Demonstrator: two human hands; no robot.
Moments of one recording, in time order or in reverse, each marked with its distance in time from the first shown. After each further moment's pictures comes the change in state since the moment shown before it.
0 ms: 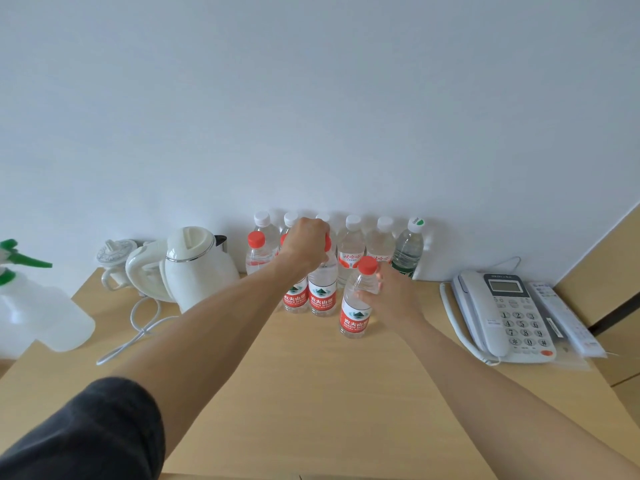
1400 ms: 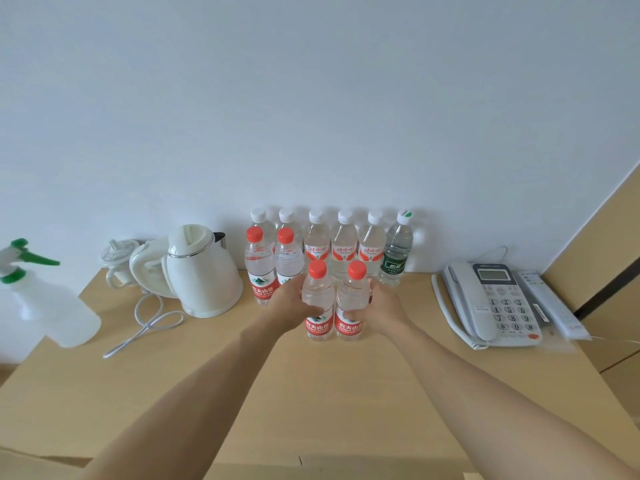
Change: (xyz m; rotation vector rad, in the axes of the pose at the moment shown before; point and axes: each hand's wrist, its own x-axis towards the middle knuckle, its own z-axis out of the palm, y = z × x) left_hand -0.093 -0.030 0.074 -0.598 -0.181 -0.250; right_hand -0.020 0.028 0.024 0.122 -0.154 0.153
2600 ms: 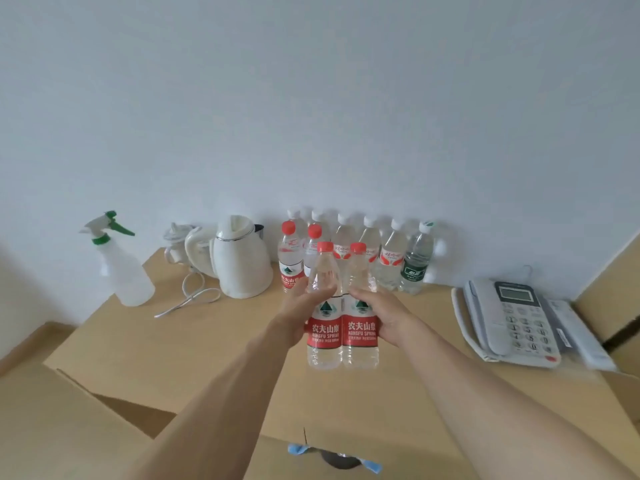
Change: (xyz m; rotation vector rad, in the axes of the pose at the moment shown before) left_hand -0.077 0.020 0.005 -0.854 0.042 -0.197; right_hand -0.036 -0.028 0.000 0.793 -0.421 0.165
